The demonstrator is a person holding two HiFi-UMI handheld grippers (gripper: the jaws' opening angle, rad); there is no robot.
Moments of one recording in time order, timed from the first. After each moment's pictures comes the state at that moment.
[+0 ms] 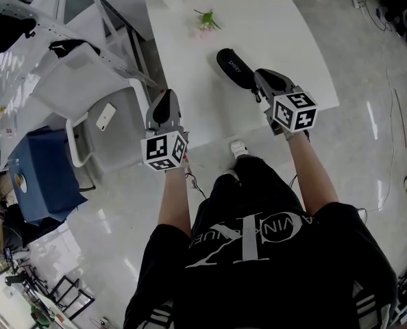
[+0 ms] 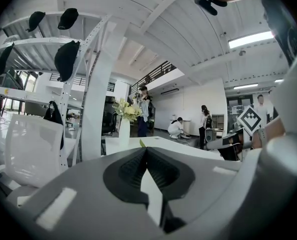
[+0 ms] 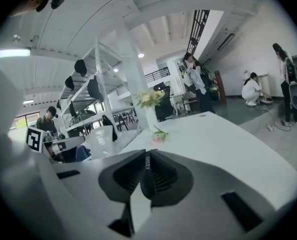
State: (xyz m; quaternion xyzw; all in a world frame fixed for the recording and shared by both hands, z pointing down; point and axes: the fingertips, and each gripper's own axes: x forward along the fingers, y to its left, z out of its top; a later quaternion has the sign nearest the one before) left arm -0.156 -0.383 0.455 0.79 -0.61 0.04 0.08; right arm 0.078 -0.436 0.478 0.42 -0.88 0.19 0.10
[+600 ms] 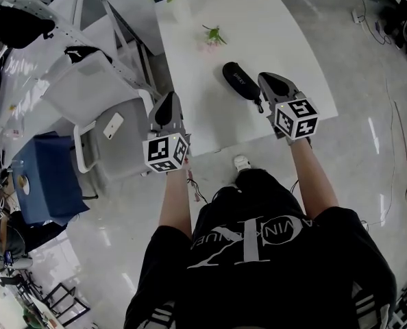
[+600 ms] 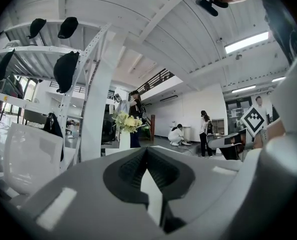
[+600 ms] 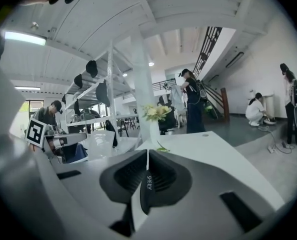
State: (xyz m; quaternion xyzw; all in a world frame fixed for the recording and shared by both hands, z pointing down) left arm -0.163 -0.385 0.414 0.79 -0.61 0.01 0.04; right arm 0.071 -0.435 0.423 0.43 -0.89 0.11 0.08
